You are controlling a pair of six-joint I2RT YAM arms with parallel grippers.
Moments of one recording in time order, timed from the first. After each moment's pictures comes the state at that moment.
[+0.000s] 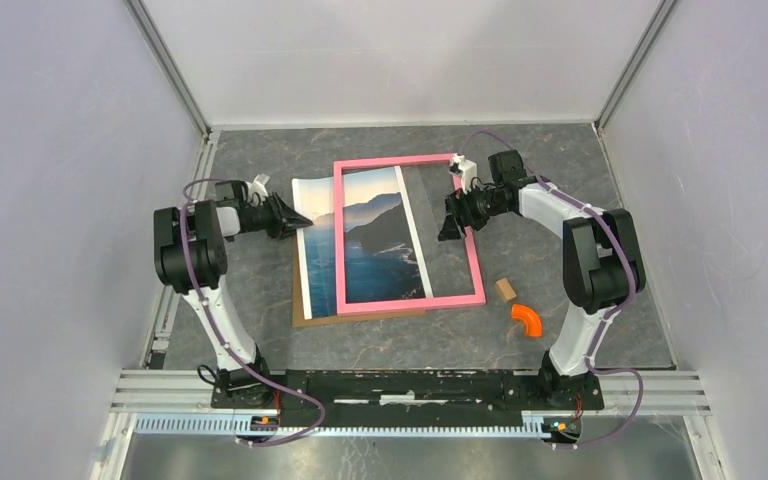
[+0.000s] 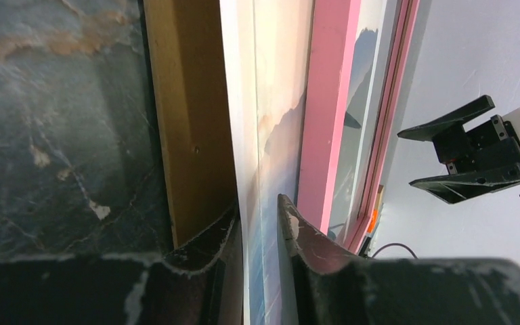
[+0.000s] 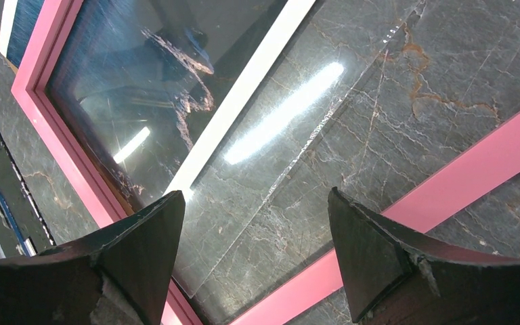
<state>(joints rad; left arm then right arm) 0.21 2.03 1.06 0.01 0.94 -0.44 0.22 1.85 1.23 -0.43 -0.75 -0.27</state>
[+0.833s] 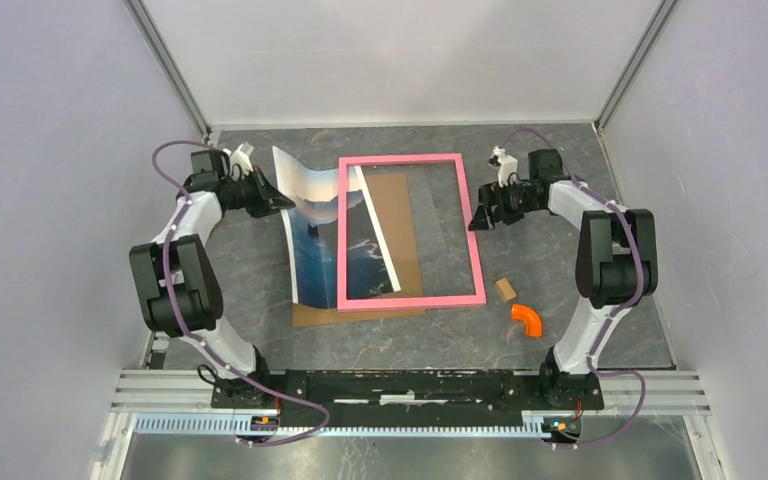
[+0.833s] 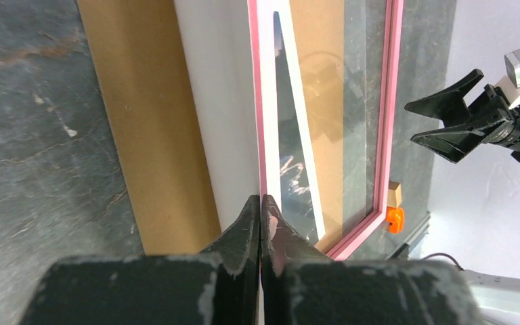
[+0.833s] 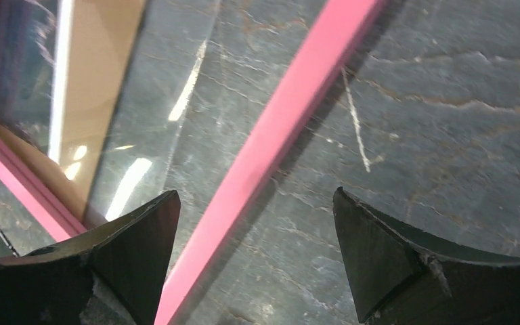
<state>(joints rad) 0.21 1.71 1.15 -0.37 0.81 -0.29 0.04 1.86 1.22 -0.44 -0.71 -0.27</state>
